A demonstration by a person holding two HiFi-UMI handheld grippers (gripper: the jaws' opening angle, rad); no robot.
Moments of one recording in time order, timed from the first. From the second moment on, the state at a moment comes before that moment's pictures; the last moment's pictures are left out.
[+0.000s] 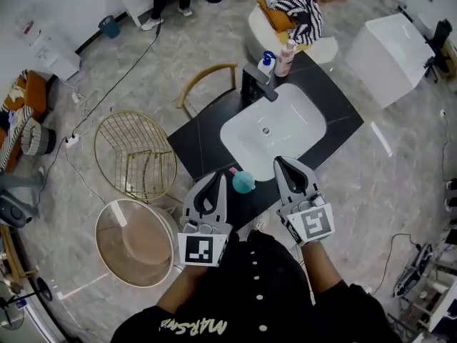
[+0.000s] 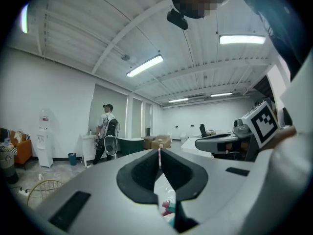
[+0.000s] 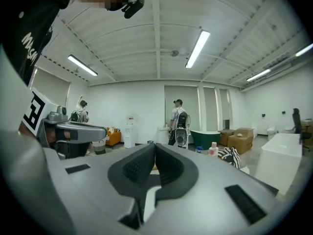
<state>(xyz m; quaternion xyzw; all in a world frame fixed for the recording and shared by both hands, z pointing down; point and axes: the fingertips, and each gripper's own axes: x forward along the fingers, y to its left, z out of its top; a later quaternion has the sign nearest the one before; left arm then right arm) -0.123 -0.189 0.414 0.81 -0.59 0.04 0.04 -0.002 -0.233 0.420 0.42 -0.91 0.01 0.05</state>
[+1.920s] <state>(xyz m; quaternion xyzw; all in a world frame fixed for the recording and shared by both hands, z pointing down) -0.125 -0.219 0.355 0.81 -0.58 -0.01 -0.02 0.038 -0.235 0.348 0.46 -0.89 -0.01 0.01</state>
